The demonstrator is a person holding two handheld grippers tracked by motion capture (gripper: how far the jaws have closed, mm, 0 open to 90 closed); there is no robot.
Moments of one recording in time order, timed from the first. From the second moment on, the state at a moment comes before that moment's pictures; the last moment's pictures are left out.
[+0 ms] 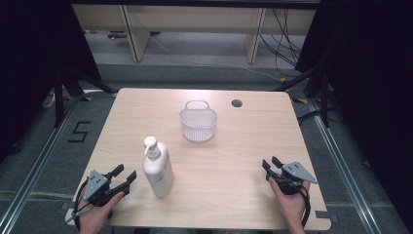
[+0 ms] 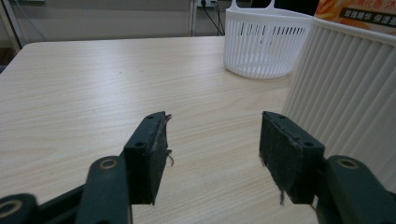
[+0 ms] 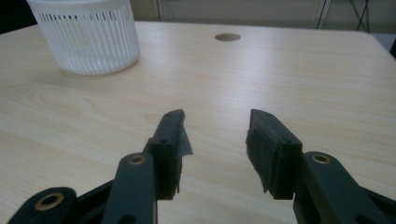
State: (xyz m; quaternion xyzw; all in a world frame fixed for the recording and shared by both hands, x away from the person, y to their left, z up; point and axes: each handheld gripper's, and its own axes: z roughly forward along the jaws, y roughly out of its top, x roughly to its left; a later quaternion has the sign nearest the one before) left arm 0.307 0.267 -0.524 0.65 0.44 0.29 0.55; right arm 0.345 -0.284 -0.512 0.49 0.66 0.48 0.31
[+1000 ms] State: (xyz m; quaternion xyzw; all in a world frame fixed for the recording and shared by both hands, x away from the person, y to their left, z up) left arm 0.292 0.241 -0.494 0.69 0.29 0.24 0.62; right arm 0.347 -0.282 -0.514 0.48 0.66 0.49 0.31
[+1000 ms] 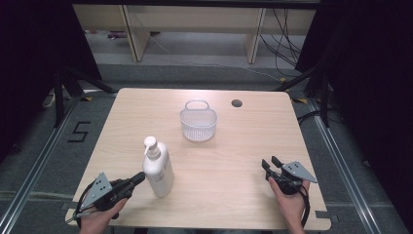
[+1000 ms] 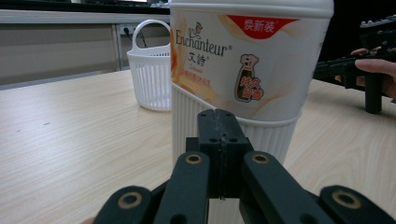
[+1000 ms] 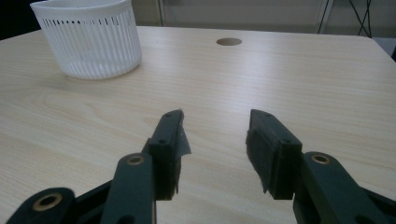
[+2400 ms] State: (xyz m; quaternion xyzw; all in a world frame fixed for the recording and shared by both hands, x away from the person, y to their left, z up) left arm 0.296 0.195 -0.488 0.71 0.27 0.21 0.62; right arm 0.349 -0.281 -0.514 0.48 0.66 0.48 0.32
